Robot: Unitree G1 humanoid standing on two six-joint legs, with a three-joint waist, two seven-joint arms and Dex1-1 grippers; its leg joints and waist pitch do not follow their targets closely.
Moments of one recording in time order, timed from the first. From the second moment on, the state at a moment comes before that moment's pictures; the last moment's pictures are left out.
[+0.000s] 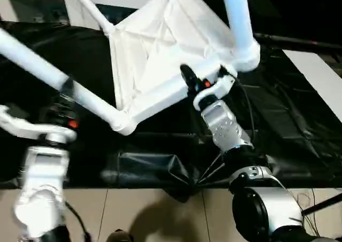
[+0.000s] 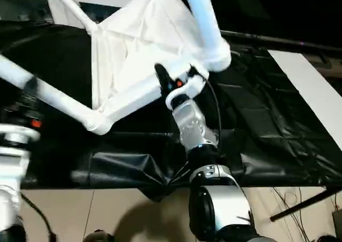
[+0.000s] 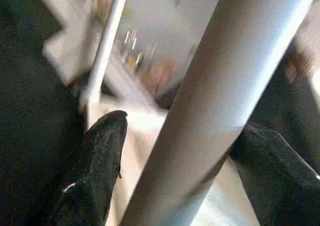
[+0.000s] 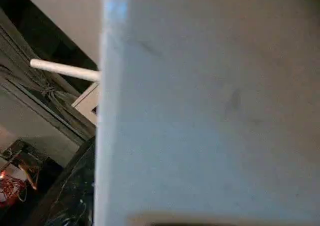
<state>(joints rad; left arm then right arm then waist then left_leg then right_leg) -0.21 0.06 0.58 -0.23 -0.97 0.33 -0.17 -0.83 0.12 -0.28 0.82 0.65 0.09 0.27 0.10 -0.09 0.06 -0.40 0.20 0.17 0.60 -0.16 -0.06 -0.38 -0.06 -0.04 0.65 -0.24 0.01</state>
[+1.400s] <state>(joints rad) -0.04 0.62 0.31 -0.49 -0.88 0.71 -0.54 -0.81 -0.06 -0.07 0.53 0.24 0.08 0.01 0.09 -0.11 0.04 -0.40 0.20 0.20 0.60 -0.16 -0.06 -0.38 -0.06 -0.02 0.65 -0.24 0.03</state>
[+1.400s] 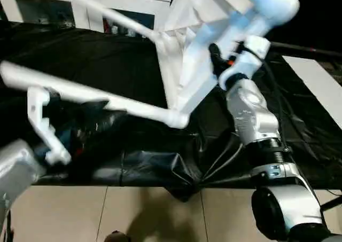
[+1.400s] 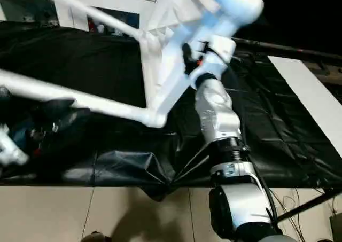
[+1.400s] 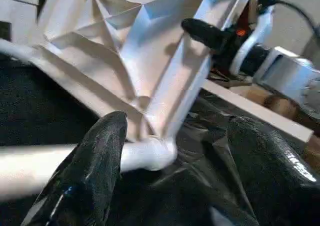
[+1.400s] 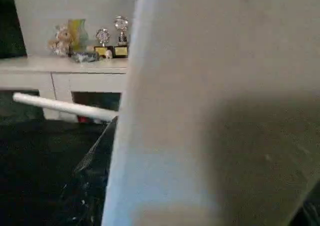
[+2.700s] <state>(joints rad) -0.37 0.70 -0.09 -0.30 -0.10 0.16 -0.41 -0.75 -0.03 0.05 0.62 0.03 0.01 -0.08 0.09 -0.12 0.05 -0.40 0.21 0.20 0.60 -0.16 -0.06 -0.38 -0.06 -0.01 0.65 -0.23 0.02</state>
